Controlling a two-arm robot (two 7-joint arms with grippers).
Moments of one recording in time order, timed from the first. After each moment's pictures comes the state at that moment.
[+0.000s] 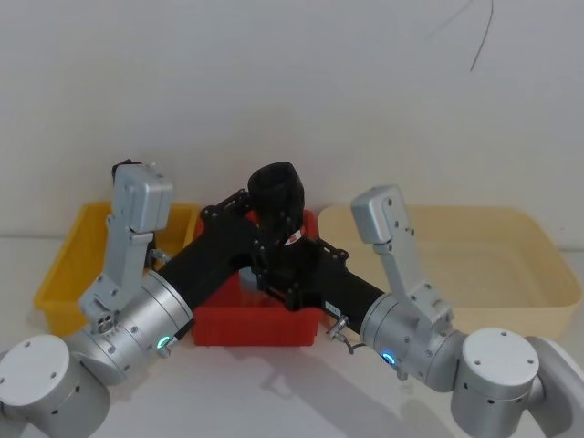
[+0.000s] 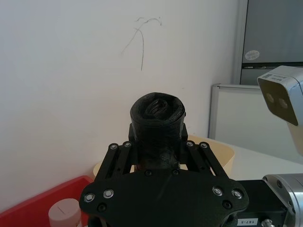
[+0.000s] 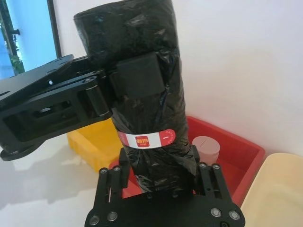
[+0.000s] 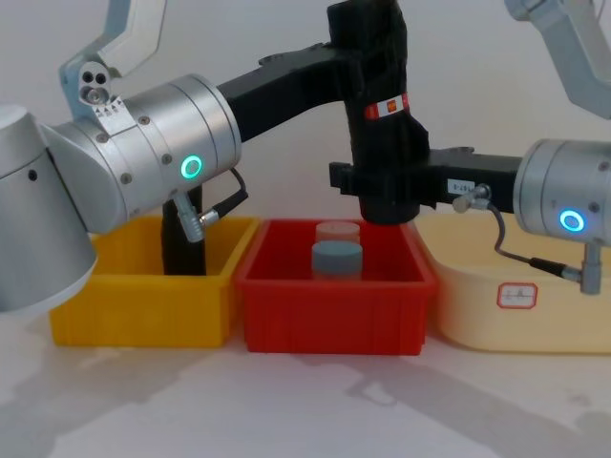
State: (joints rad) left arm -0.46 0.18 0.43 -1.43 -0.48 -0.14 -0.50; right arm 0.41 0.23 -0.40 -1.48 0.24 0.20 0.37
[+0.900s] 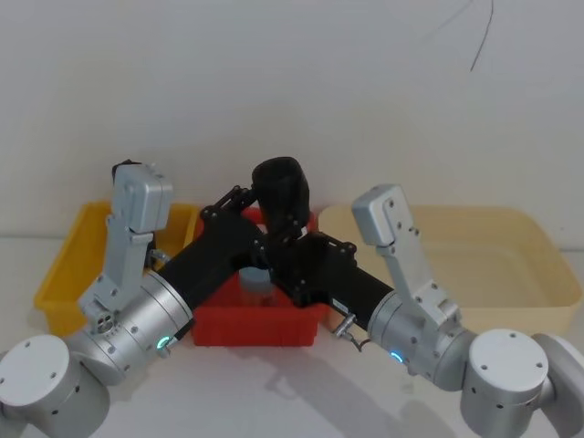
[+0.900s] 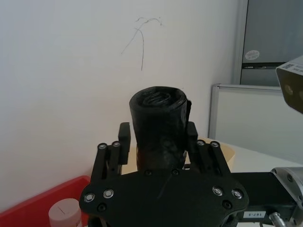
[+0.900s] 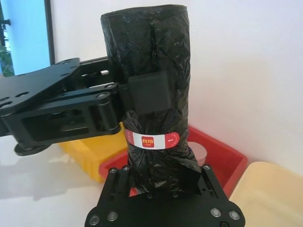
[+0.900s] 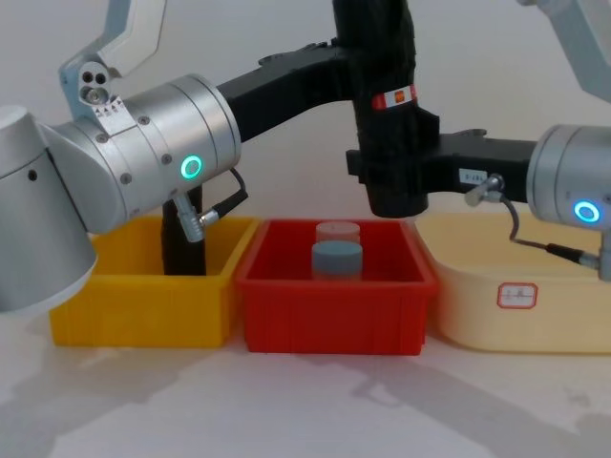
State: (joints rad) left arm -0.46 0.18 0.43 -1.43 -0.48 -0.14 -0.50; right arm 0.39 0.26 -0.42 -1.53 0.19 0.18 0.34
